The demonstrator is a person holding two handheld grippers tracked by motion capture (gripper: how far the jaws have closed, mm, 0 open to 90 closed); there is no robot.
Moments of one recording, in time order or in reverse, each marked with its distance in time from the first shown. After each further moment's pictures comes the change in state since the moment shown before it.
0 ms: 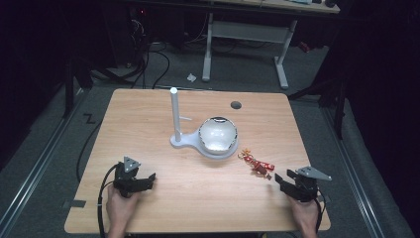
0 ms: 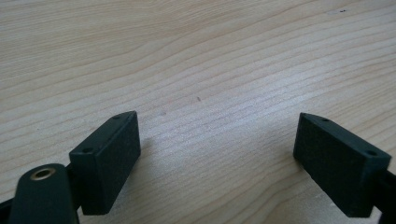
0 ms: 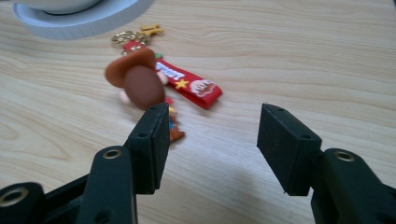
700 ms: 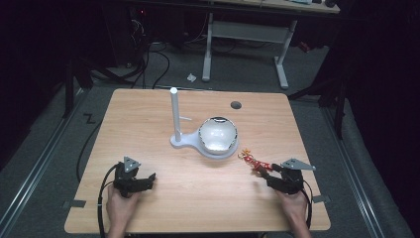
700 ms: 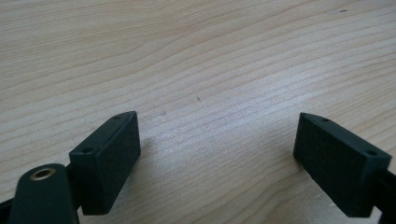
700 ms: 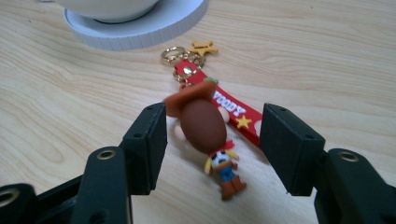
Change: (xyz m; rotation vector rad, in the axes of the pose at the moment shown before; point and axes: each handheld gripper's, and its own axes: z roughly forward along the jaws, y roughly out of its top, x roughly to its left) left arm 0.000 0.000 0.000 0.000 0.000 0.001; right arm 0.024 0.023 0.026 0.016 0.114 -0.071
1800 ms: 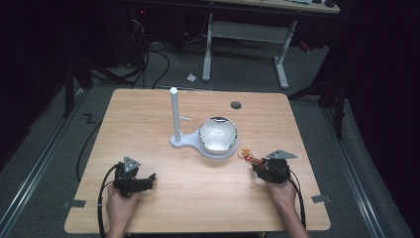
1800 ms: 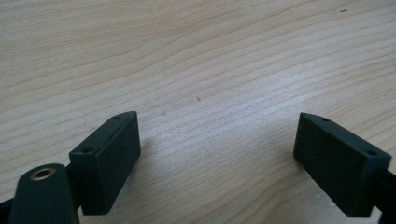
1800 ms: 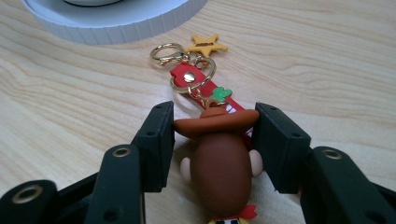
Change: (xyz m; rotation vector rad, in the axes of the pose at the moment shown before) left arm 0.000 0.000 0.000 0.000 0.000 0.000; right arm 0.004 0.017 0.046 0.085 -0.031 -0.059
